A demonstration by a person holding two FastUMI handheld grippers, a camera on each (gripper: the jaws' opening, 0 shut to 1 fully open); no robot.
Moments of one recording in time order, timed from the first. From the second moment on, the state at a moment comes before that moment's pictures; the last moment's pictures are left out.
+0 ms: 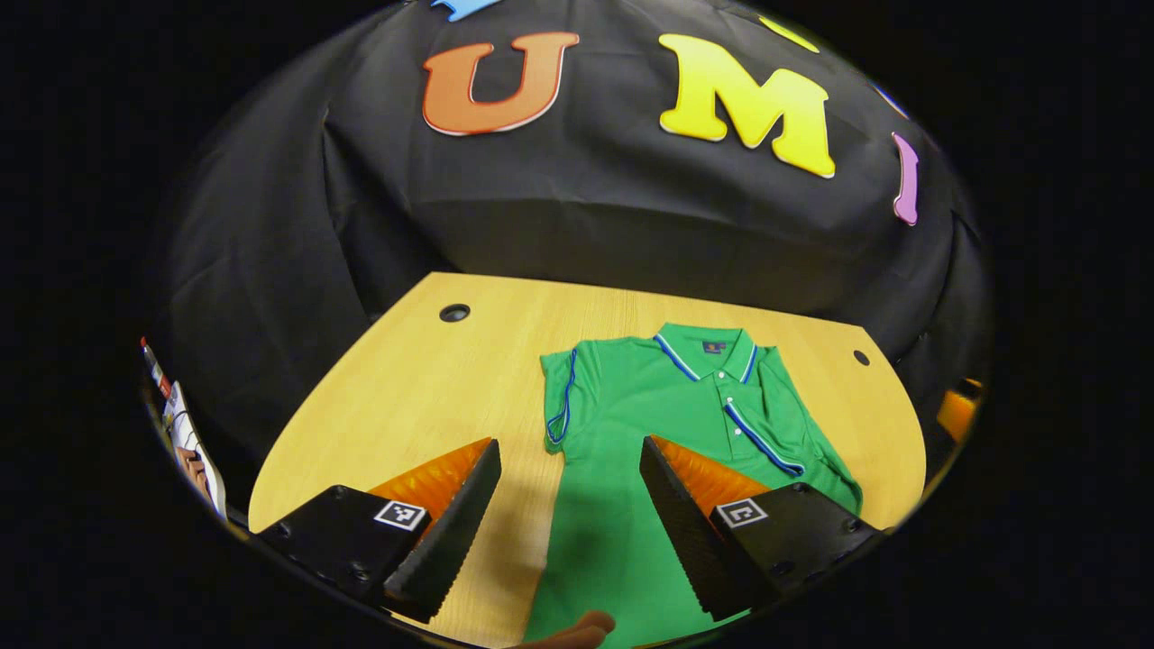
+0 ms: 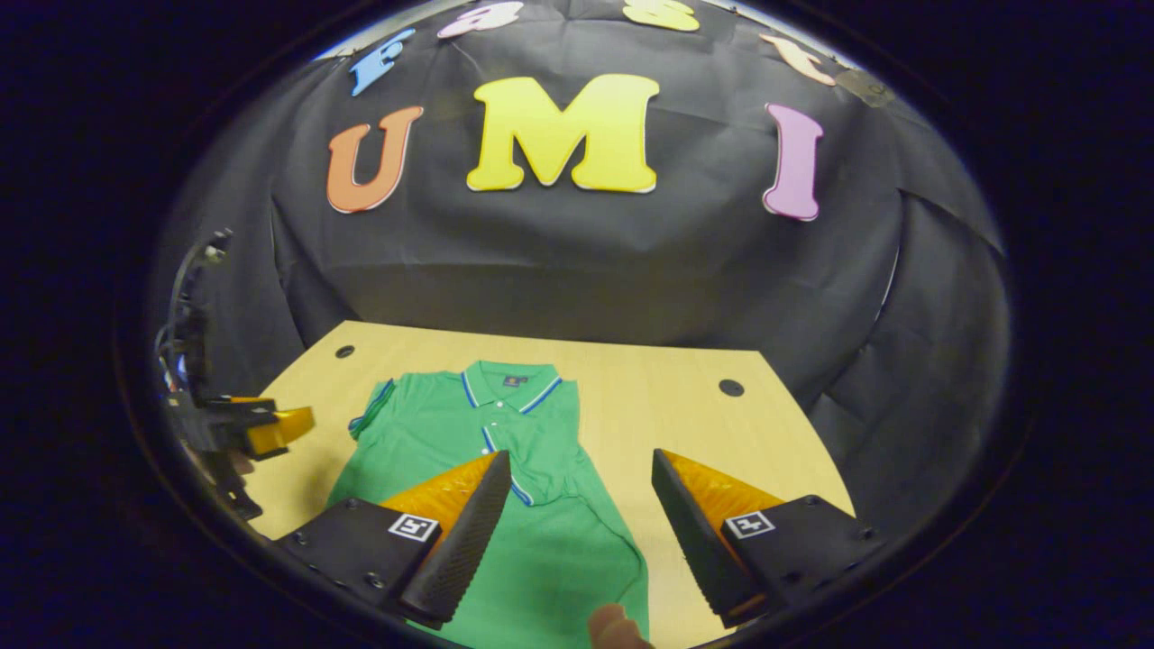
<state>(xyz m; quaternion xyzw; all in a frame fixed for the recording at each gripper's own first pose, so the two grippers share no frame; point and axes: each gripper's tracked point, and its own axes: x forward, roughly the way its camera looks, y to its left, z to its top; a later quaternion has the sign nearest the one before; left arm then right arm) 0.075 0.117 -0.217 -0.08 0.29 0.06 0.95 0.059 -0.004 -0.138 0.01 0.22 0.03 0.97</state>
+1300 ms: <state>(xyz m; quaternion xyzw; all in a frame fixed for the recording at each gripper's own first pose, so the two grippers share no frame) 0.204 0.128 -0.318 -0.03 0.43 0.03 0.90 -0.018 -0.012 -0.107 0.05 0.23 -0.02 0.97</state>
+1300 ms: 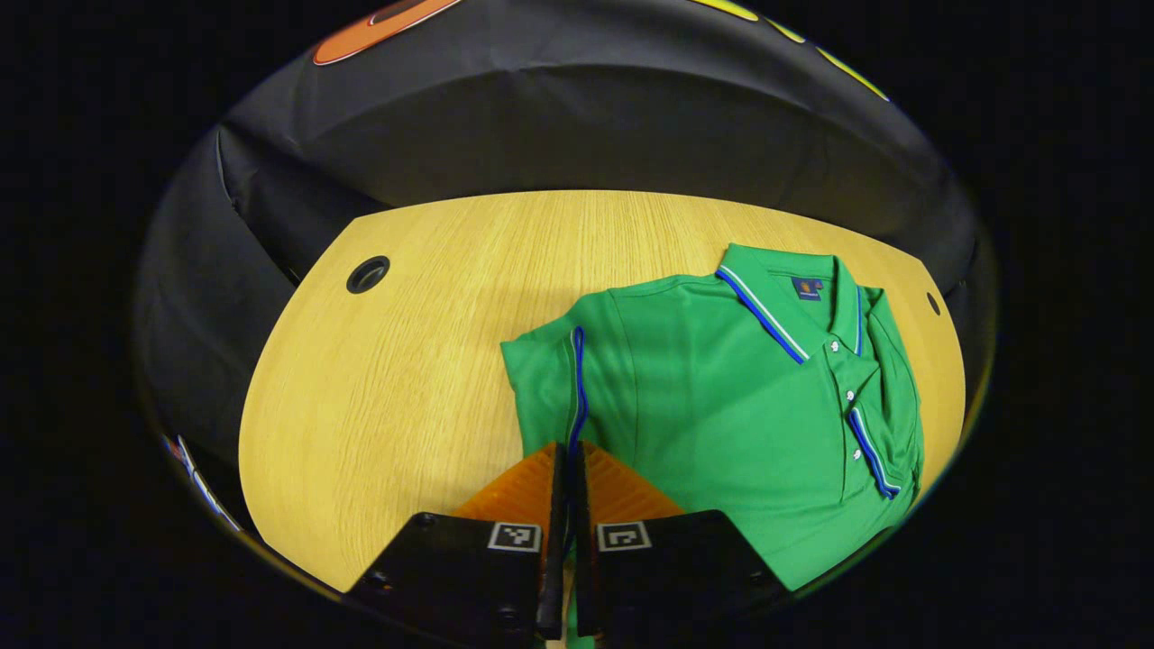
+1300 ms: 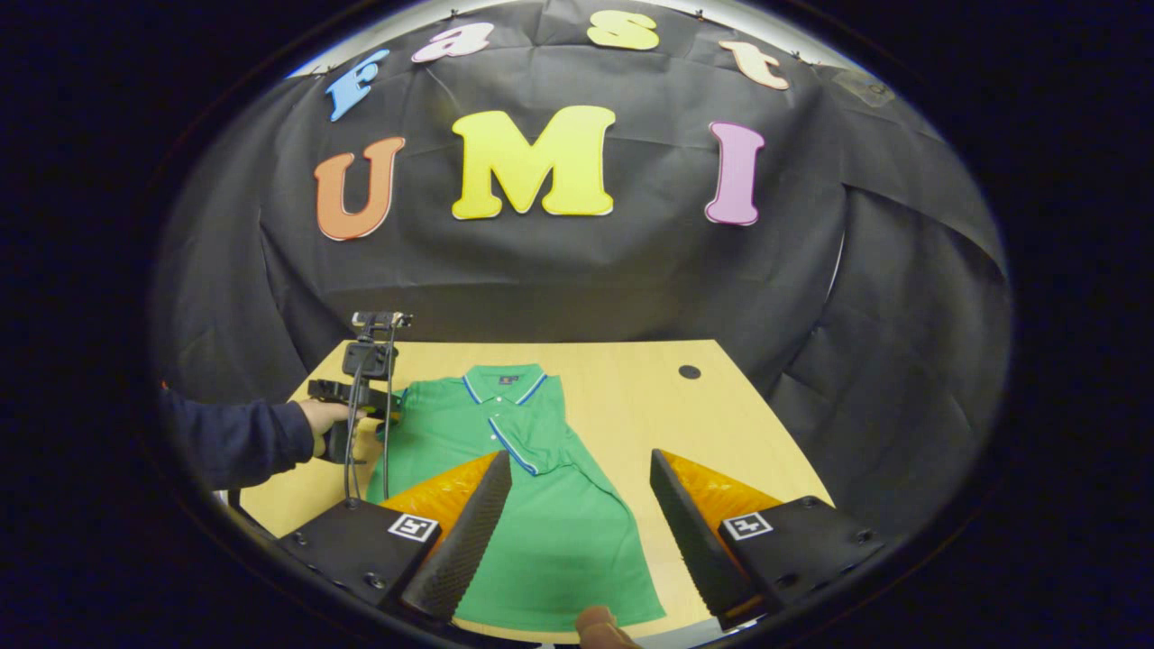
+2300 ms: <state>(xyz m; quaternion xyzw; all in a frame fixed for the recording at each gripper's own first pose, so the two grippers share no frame) 0.195 0.026 -0.248 -0.02 0.40 -0.08 0.91 -0.006 -0.029 -0.104 0.07 0.22 0.00 0.97</state>
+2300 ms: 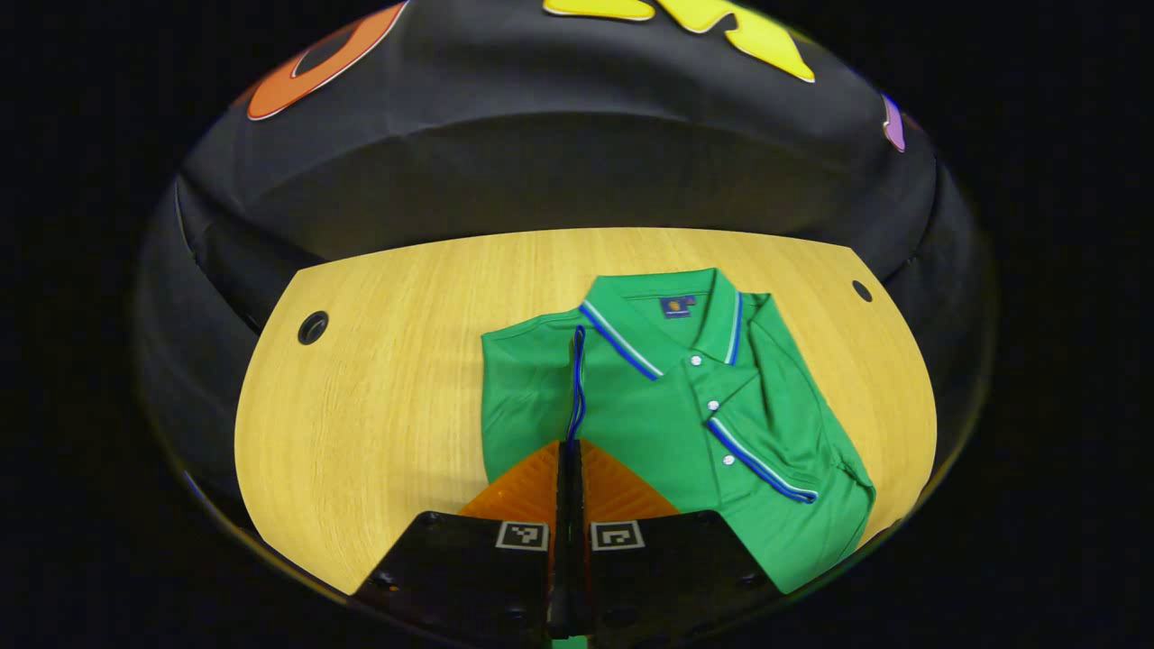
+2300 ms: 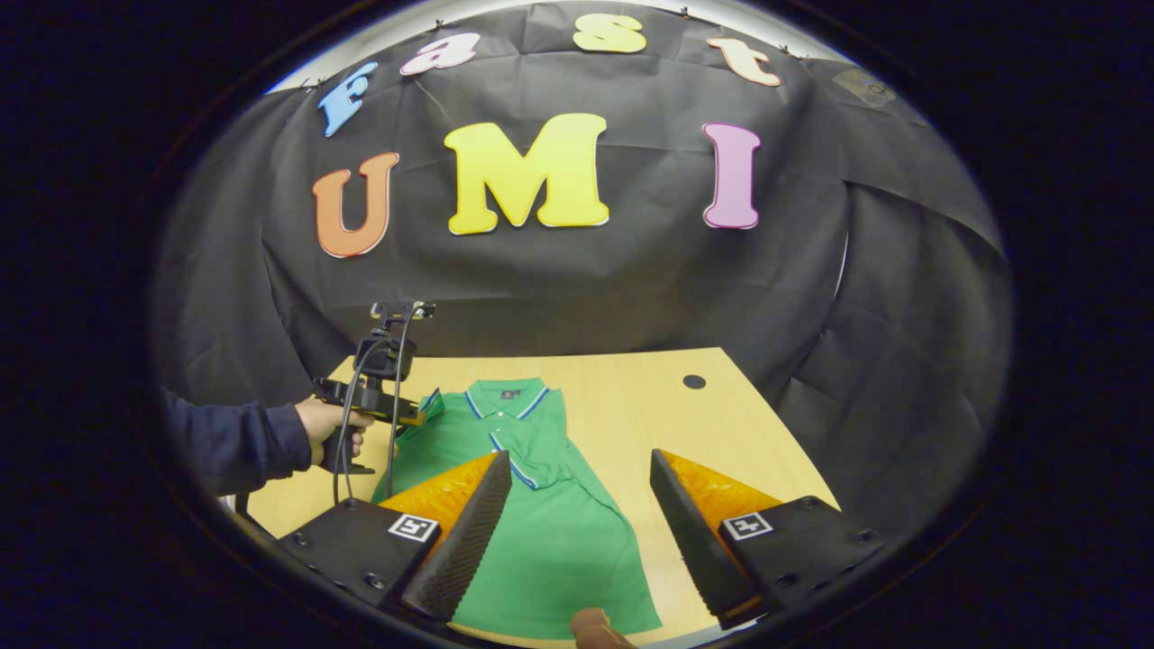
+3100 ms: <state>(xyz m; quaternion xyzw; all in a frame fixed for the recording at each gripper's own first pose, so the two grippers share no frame) 0.165 -0.065 -0.273 -0.01 0.44 -0.16 0.88 -0.016 -0.050 -0.133 0.07 0.25 -0.03 0.97</state>
